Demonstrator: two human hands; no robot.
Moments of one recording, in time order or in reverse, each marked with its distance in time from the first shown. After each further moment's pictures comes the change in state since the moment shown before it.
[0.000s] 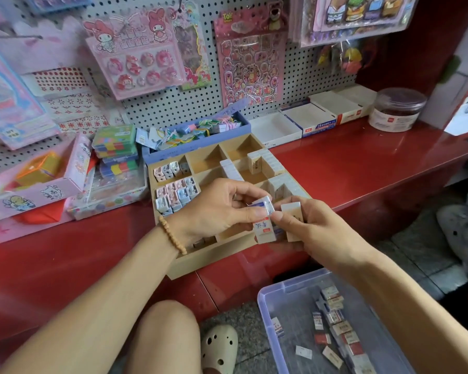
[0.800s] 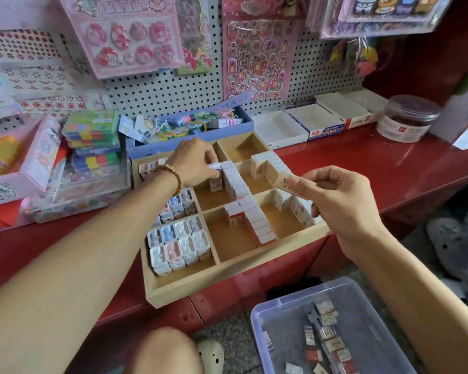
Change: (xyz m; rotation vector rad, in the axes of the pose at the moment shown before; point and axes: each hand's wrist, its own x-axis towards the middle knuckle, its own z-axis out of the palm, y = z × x) left_hand 0.116 -0.059 -0.107 0.830 0.401 -0.095; right_hand 0.069 -0.013 -0.011 -0.096 0.524 -0.187
